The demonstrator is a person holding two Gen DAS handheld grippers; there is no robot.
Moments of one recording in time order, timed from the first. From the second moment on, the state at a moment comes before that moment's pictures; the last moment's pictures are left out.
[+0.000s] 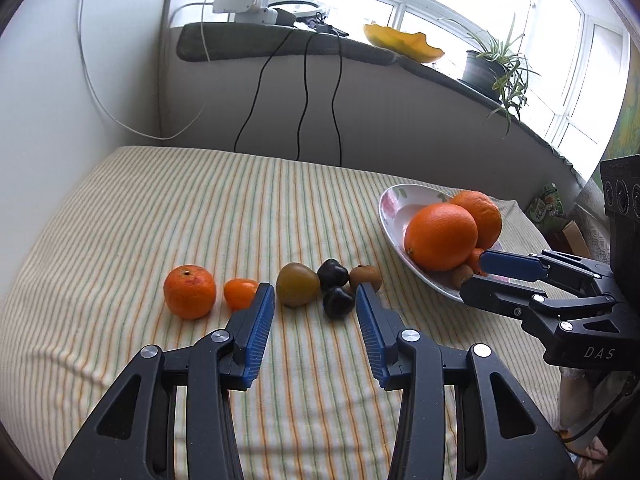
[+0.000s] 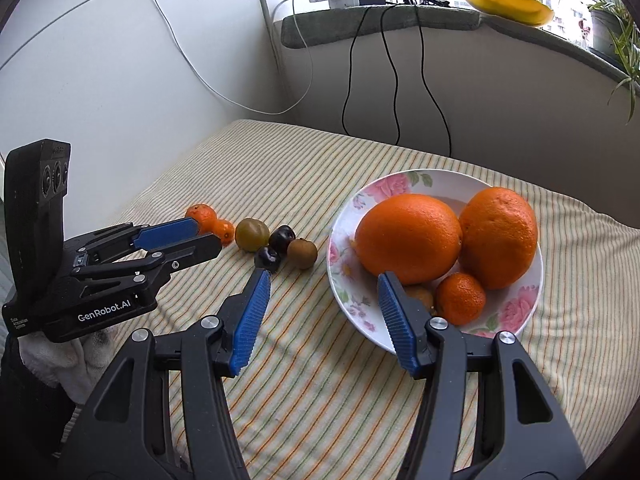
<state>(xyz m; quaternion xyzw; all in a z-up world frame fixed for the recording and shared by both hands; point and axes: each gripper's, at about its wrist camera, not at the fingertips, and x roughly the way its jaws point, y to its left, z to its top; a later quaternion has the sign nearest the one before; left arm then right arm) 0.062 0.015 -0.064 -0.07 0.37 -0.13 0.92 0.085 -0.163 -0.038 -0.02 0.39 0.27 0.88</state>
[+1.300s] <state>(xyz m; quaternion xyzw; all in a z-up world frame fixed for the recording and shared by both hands) 0.089 0.082 -0.102 -0.12 0.40 -0.09 0.90 0.141 -0.036 -0.079 -0.15 0.42 0.35 0.83</state>
